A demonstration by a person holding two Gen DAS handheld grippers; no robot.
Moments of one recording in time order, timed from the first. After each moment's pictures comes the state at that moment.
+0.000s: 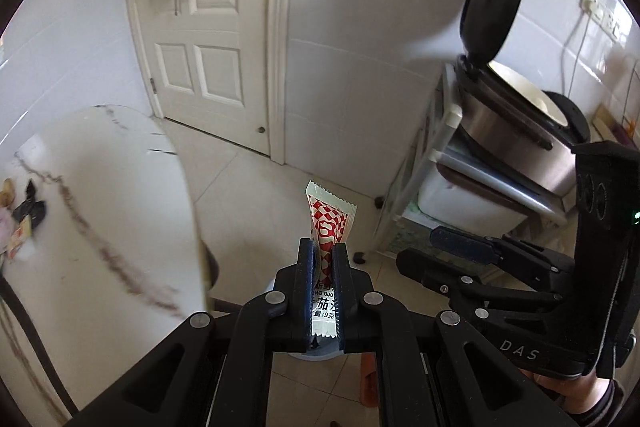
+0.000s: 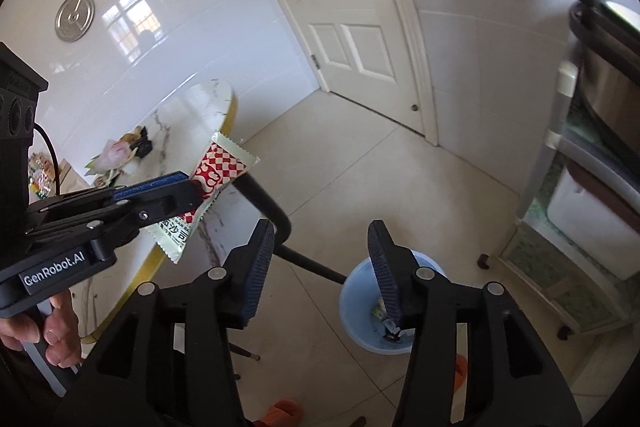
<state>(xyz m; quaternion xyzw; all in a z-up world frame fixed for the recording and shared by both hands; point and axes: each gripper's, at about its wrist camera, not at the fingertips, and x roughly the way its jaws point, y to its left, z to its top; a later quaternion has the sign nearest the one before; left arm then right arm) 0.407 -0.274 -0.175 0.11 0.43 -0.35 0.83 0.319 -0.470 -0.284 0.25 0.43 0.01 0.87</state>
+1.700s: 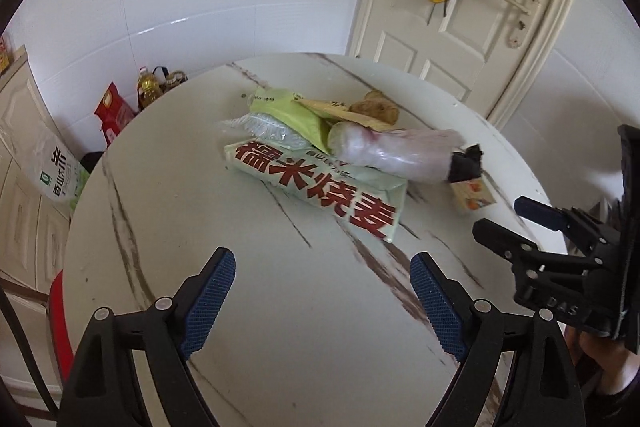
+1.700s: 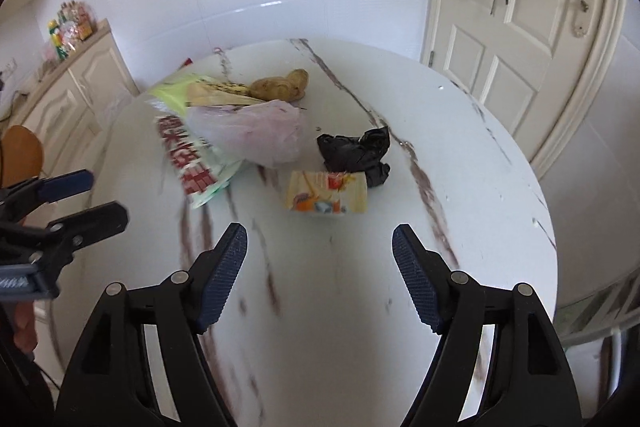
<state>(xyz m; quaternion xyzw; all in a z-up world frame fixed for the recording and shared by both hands) 0.460 0.066 -0.169 -0.06 0.46 -0.08 0.88 0.516 -0.164 -0.234 0.01 0.49 0.14 0.86</state>
